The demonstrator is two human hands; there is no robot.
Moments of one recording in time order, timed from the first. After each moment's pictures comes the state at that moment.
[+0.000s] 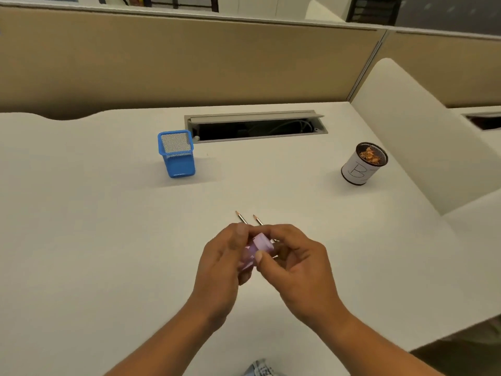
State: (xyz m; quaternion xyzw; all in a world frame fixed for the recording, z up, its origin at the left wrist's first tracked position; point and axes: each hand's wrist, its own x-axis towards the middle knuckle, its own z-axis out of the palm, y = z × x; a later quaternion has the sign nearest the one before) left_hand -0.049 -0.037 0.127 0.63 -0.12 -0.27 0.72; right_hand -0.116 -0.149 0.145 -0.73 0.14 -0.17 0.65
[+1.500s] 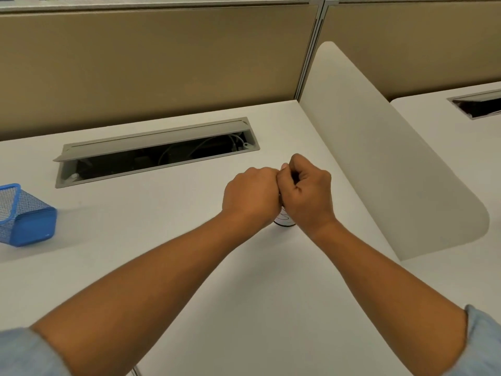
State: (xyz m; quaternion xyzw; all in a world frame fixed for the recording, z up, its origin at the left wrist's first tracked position) left_hand 0.058 -0.443 0.111 0.91 -0.35 -0.09 0.20; right_hand 0.000 -0.536 0.086 -0.83 0.17 -0.33 0.40
